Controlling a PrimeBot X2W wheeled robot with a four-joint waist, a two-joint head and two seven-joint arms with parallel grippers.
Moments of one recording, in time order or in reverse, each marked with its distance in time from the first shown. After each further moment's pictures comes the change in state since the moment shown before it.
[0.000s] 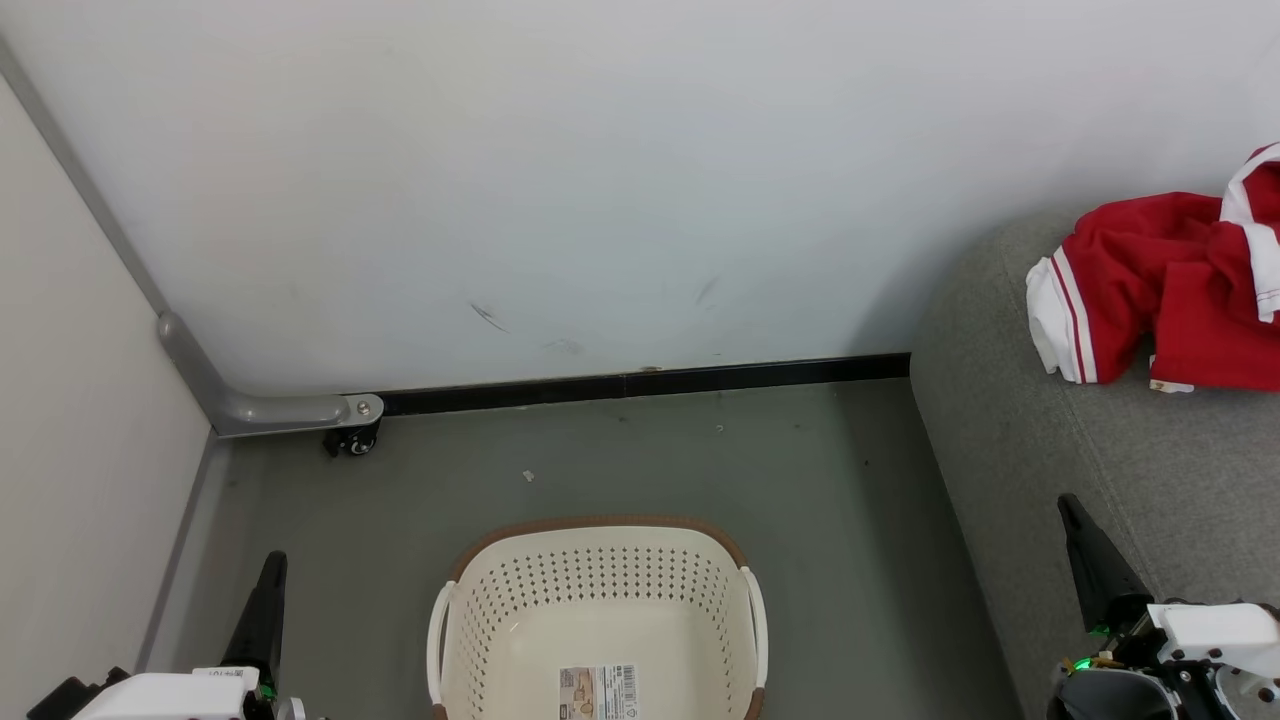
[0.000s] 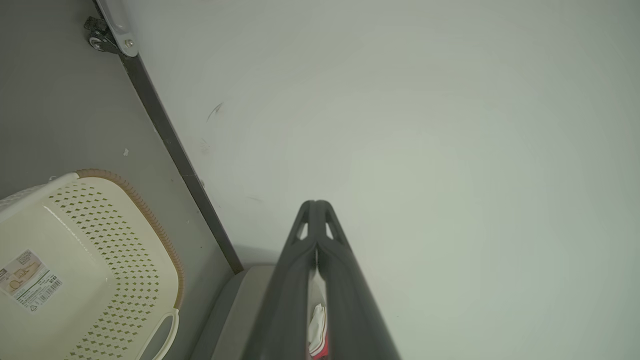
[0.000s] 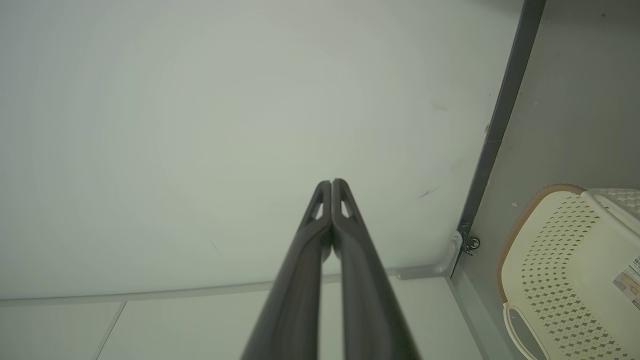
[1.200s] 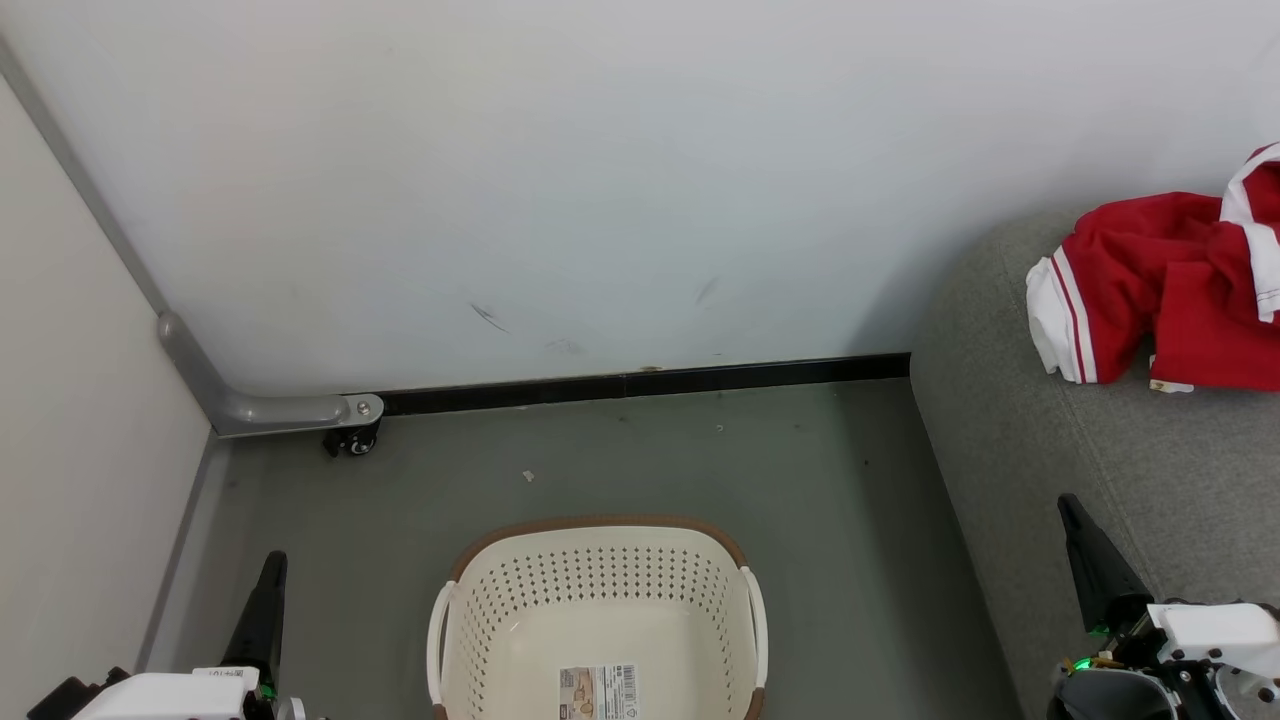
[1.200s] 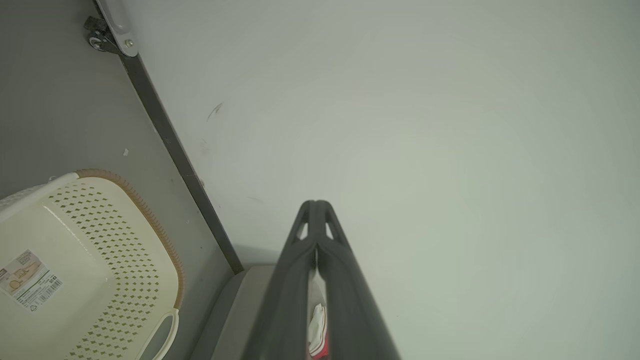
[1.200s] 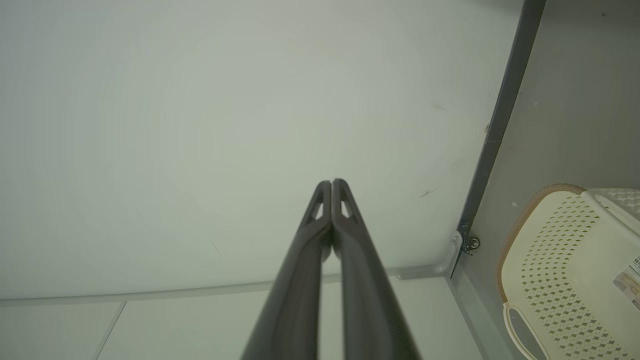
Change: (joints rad) left arm 0.000 0.000 0.000 0.000 0.000 0.000 0.000; right arm 0.000 0.000 0.000 0.000 0.000 0.000 0.000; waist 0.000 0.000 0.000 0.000
